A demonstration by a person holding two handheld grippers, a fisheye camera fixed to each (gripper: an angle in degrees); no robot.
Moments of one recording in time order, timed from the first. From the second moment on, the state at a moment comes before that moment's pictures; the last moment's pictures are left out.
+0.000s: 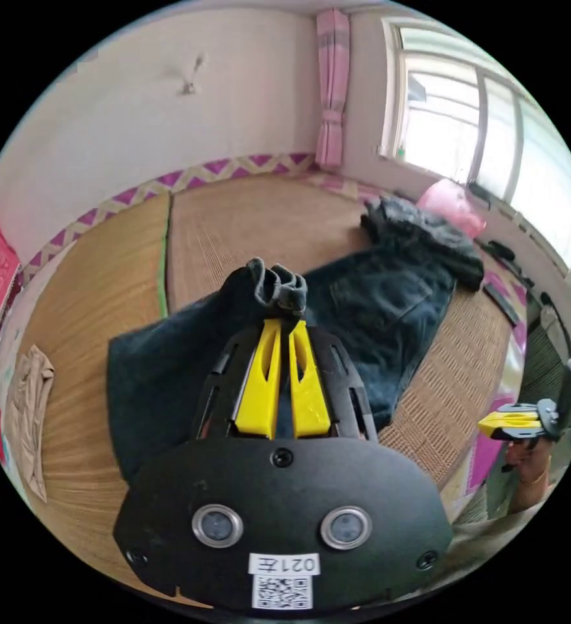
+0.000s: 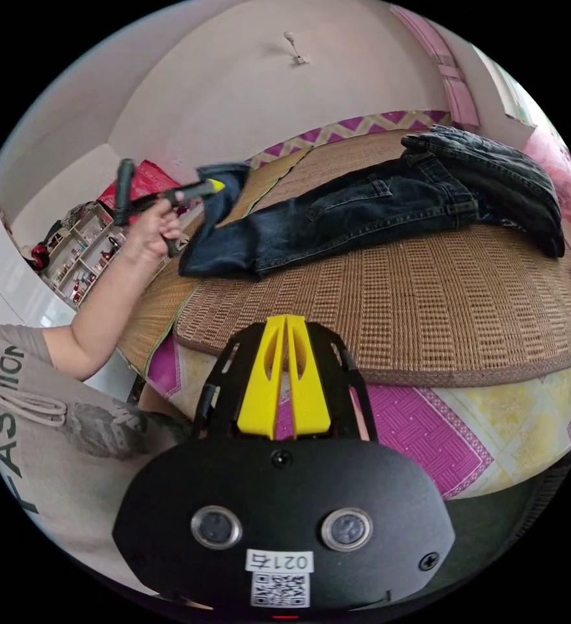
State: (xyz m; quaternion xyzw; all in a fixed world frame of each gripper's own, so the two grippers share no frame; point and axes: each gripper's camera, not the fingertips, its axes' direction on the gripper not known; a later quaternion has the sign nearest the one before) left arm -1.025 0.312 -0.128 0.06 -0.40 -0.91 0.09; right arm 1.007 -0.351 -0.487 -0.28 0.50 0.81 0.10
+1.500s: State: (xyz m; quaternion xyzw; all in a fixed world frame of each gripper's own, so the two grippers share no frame) left arm -0.643 0.196 0.096 0.58 -0.41 -0.70 0.05; right arm 1.742 -0.464 -0.250 -0.32 0.64 0.69 0.12
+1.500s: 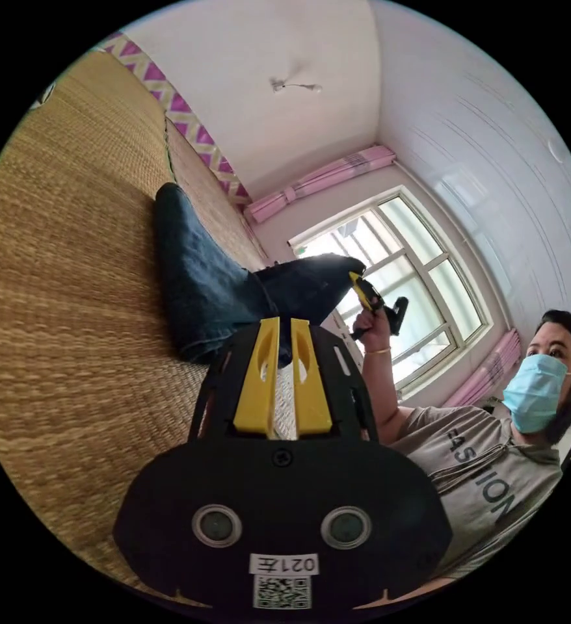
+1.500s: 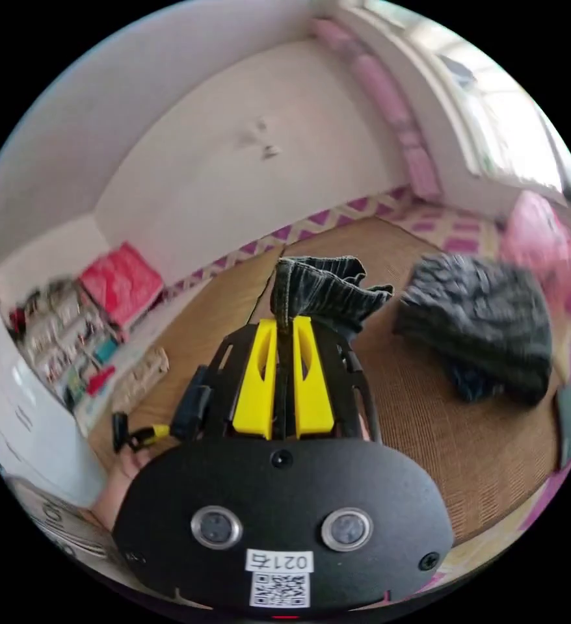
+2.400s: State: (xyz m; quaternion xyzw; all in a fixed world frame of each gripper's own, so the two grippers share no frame) left arm -0.574 0.149 0.219 0.64 -0.48 -0.59 -0.04; right arm 2.004 0.007 0.185 -0.48 0.29 0.76 0.32
